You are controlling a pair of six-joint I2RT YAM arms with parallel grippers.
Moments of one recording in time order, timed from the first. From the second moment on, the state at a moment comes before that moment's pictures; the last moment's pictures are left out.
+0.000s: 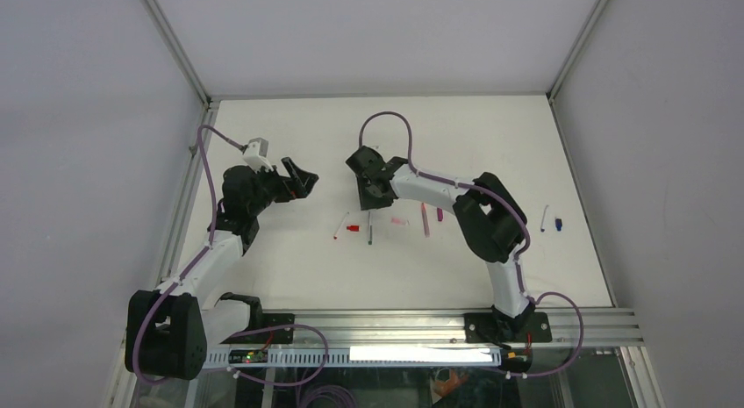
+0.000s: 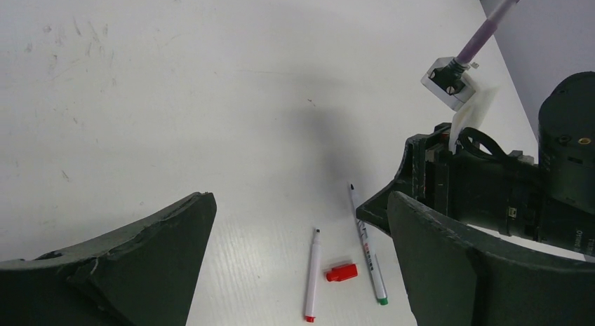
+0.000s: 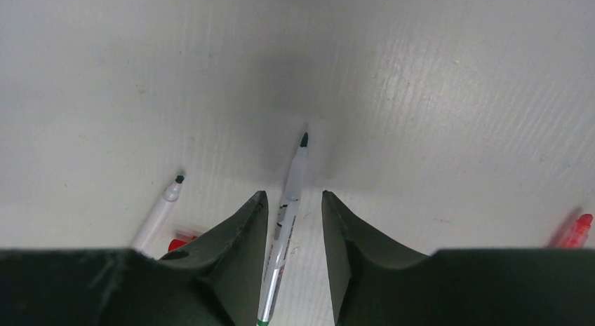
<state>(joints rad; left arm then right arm) -0.12 1.09 0.52 0.26 0.26 -0.47 0.84 2.02 1.50 -0.59 0.19 0.58</state>
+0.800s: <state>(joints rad) -0.12 1.11 0.52 0.26 0.25 -0.47 0.84 2.08 1.53 -0.64 0.19 0.58</state>
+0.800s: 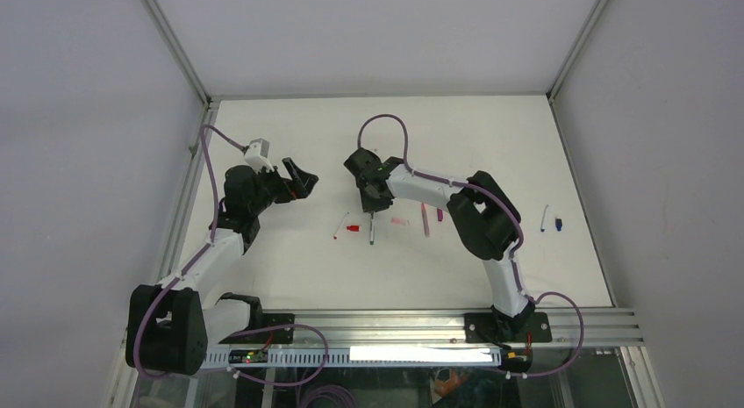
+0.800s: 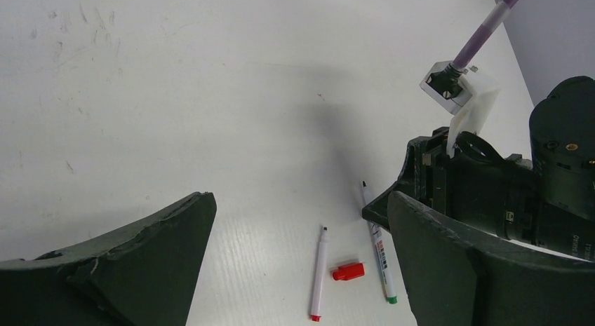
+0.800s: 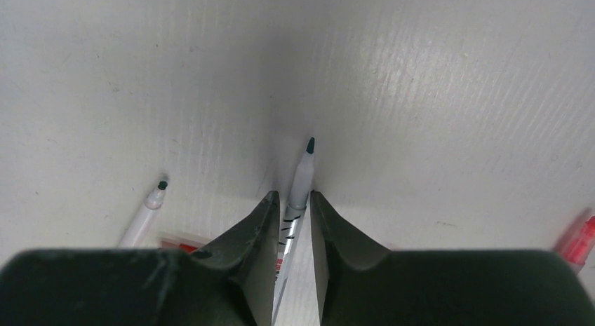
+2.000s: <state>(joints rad) -0.12 1.12 0.52 0.24 0.28 -0.45 0.87 2.02 1.43 -0.56 0.24 0.57</state>
